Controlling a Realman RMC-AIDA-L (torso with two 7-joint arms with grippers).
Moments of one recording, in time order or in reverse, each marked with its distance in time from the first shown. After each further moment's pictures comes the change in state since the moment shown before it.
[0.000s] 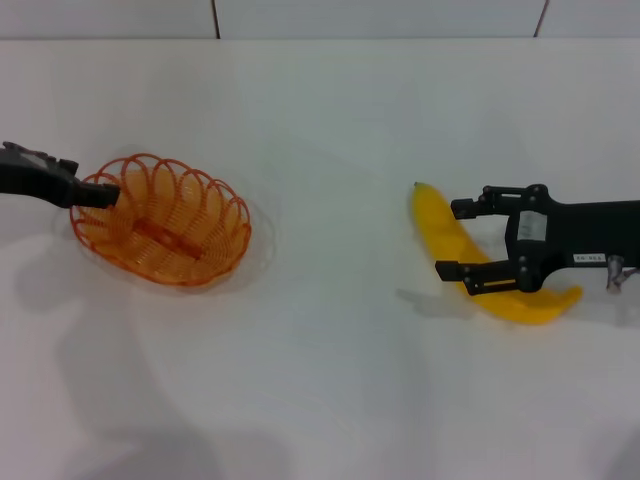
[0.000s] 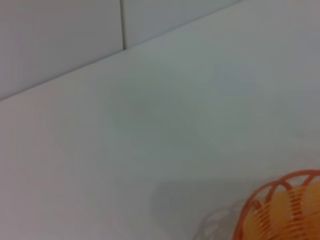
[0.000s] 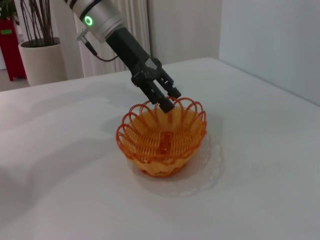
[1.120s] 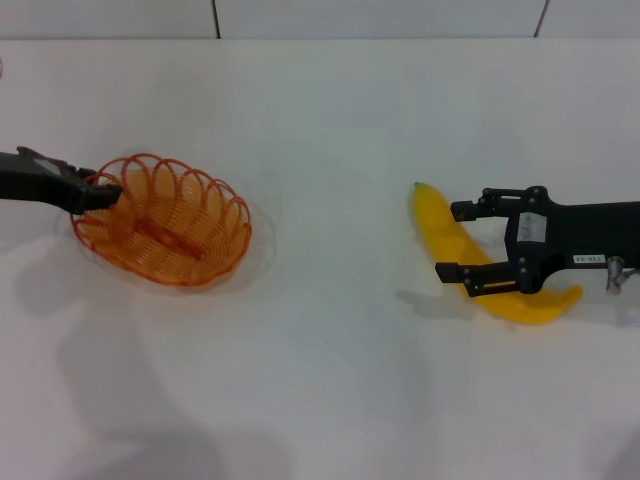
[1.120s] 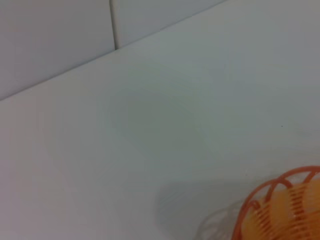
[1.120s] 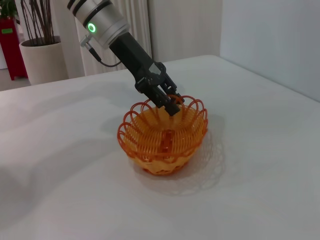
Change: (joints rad) left arm -0.008 -0.012 -0.001 -0.055 -0.011 -0.059 0.066; right arm 0.002 0.000 0.000 0.000 -0.007 -0.002 0.010
